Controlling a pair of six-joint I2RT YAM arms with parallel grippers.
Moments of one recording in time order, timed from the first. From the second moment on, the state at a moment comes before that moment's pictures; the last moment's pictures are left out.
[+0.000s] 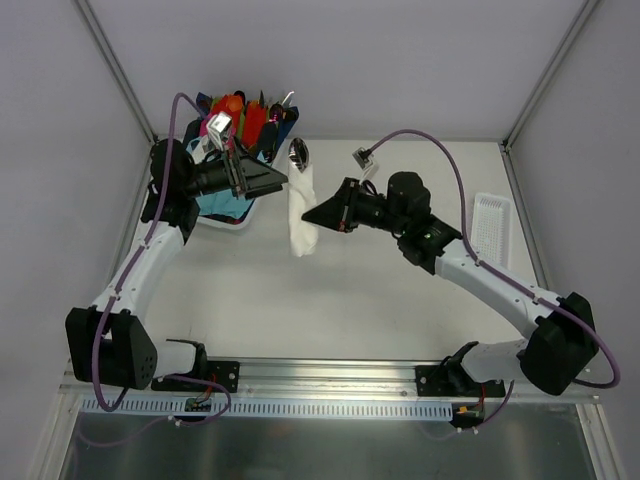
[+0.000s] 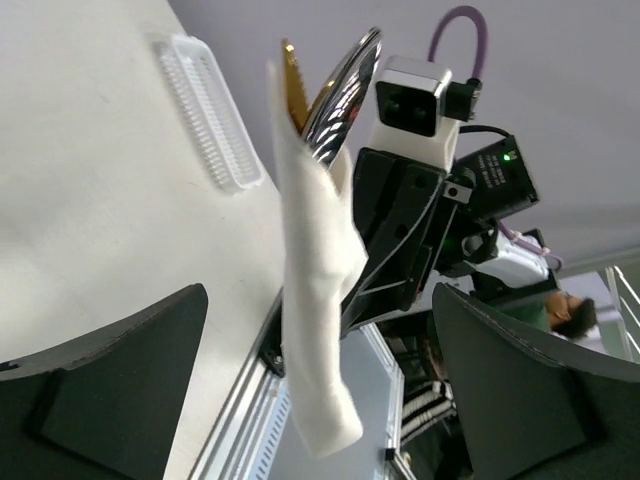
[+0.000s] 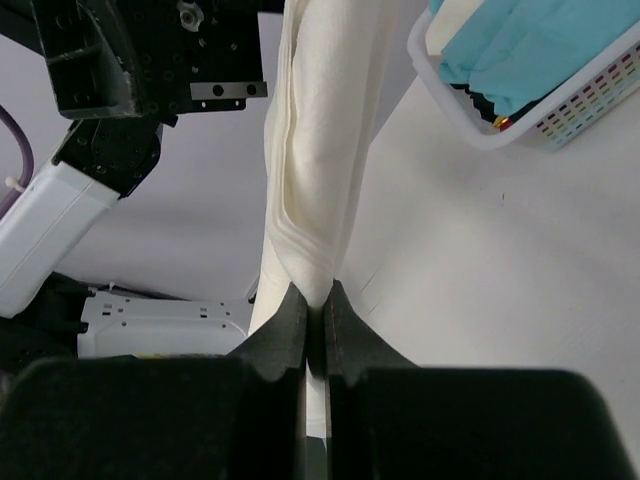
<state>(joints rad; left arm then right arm) -0.13 1.29 1.07 0.25 1.10 -1.07 0.72 1.32 1.05 0.16 -0.49 0.84</state>
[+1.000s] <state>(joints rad) 0.57 1.00 1.03 -0.36 1.25 -0.47 0.79 2.50 2.24 0.20 -0.21 1.04</state>
